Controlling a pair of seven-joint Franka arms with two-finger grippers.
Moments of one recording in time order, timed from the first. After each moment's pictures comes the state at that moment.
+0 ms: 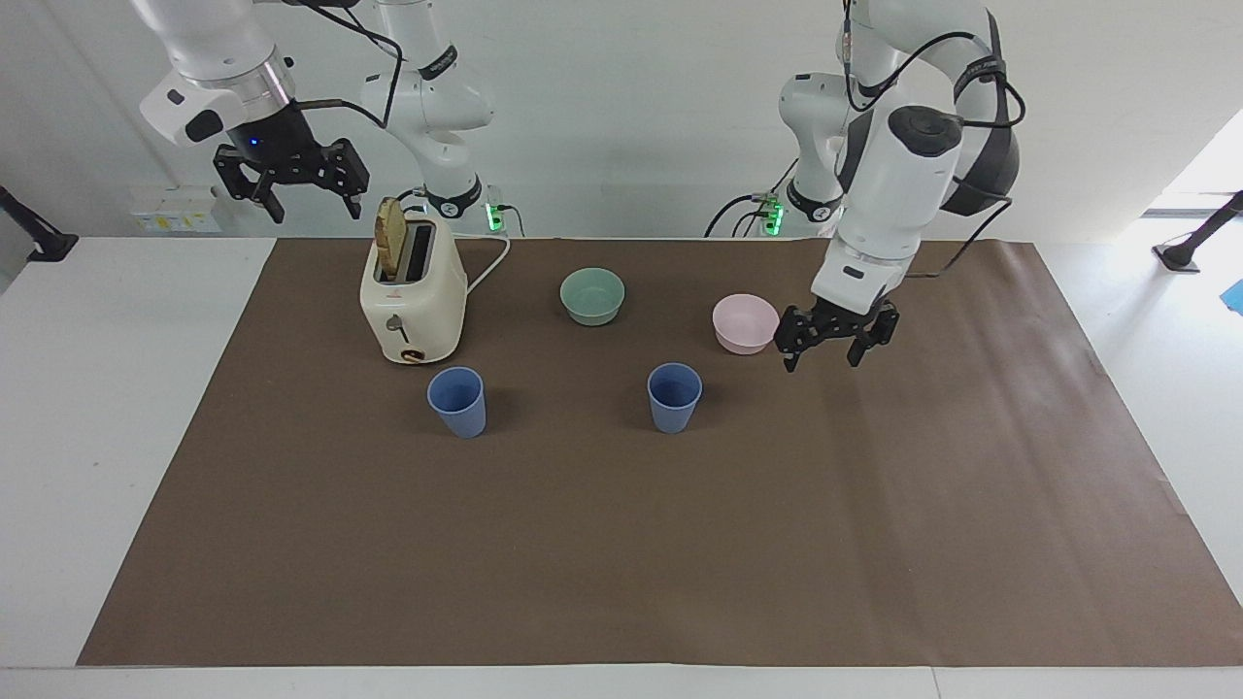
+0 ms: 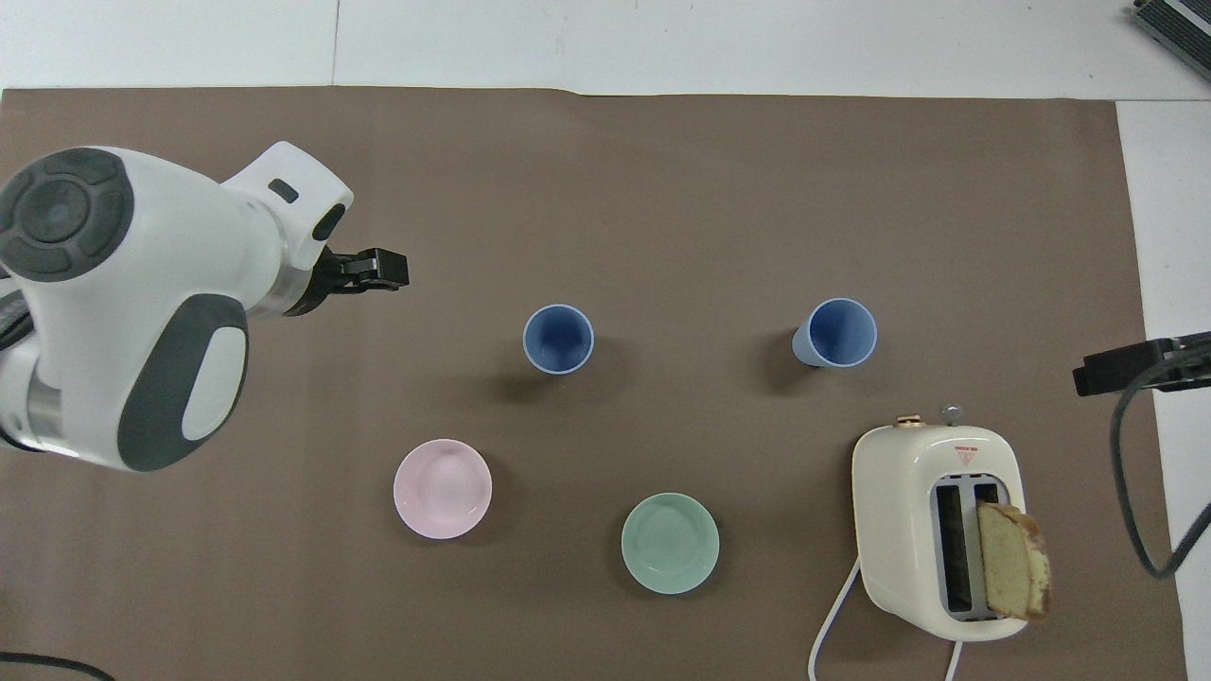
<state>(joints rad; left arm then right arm) -0.27 0.07 -0.03 -1.82 -0.01 2.03 -0.34 0.02 -0.10 -0.04 -1.59 -0.01 1.43 -0.09</state>
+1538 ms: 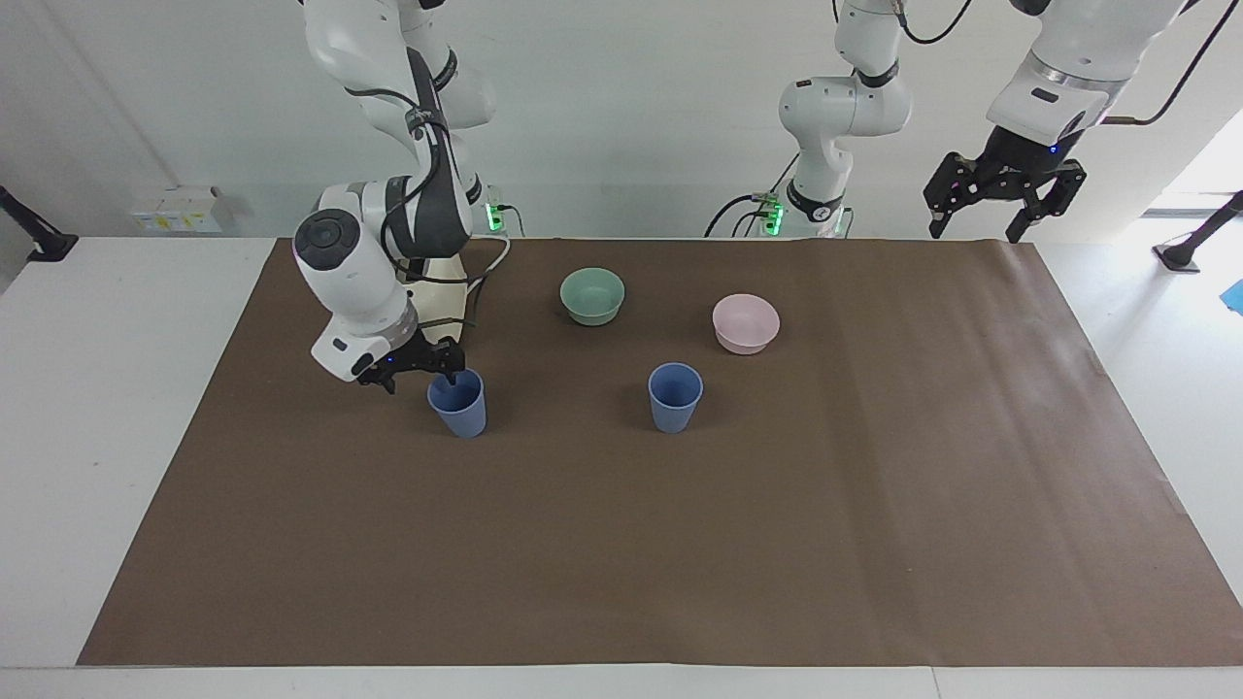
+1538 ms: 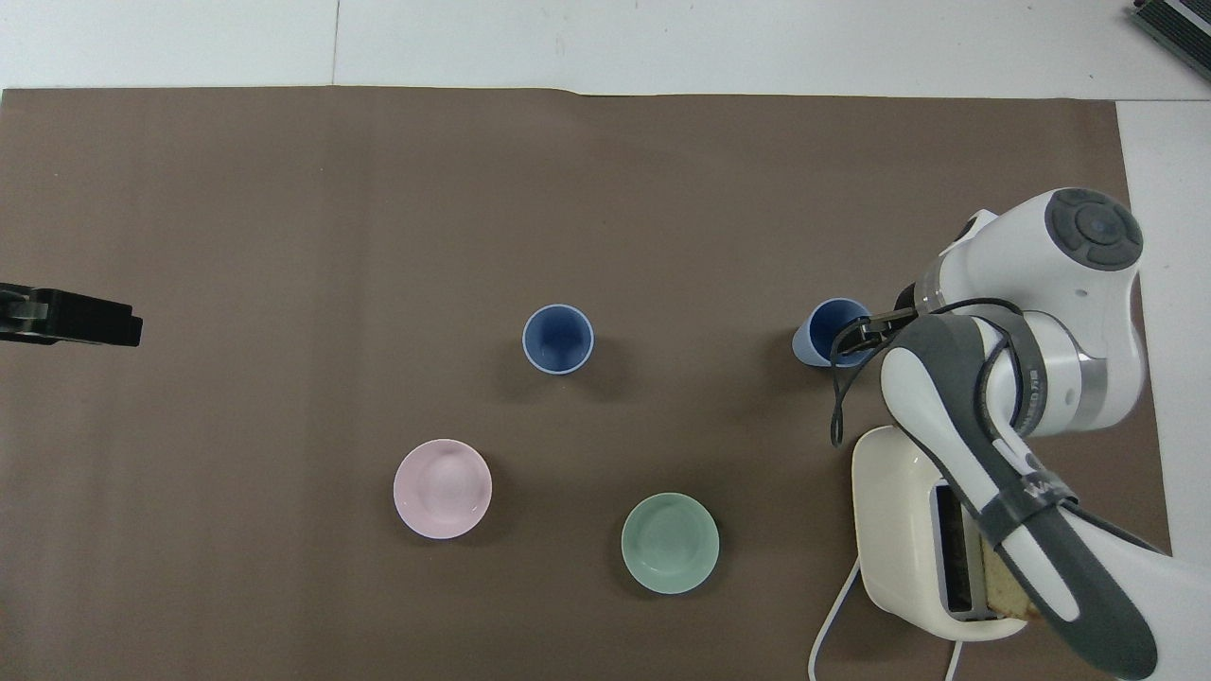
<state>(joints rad) -0.07 -0.08 -0.04 -1.53 -0.01 1.49 0.03 0.12 0.20 -0.03 -1.96 0.04 2.07 -0.07</state>
